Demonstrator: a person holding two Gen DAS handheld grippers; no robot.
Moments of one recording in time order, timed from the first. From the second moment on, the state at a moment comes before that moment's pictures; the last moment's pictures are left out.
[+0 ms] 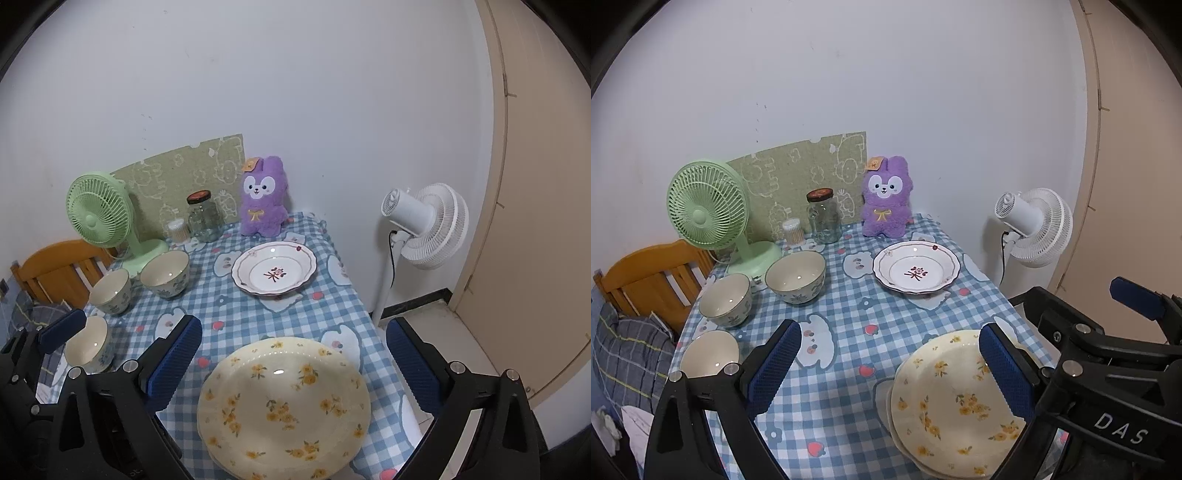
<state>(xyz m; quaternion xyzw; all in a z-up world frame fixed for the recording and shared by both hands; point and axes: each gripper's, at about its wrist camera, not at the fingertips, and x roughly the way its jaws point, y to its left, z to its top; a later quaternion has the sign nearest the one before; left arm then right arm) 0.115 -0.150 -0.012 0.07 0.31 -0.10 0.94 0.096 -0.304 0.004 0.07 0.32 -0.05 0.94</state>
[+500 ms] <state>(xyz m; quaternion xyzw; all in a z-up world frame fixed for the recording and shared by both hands) 0.191 -0.169 -0.062 0.05 0.35 -0.09 0.93 0.179 -0.325 -0.049 0.06 0.36 -0.02 0.93</state>
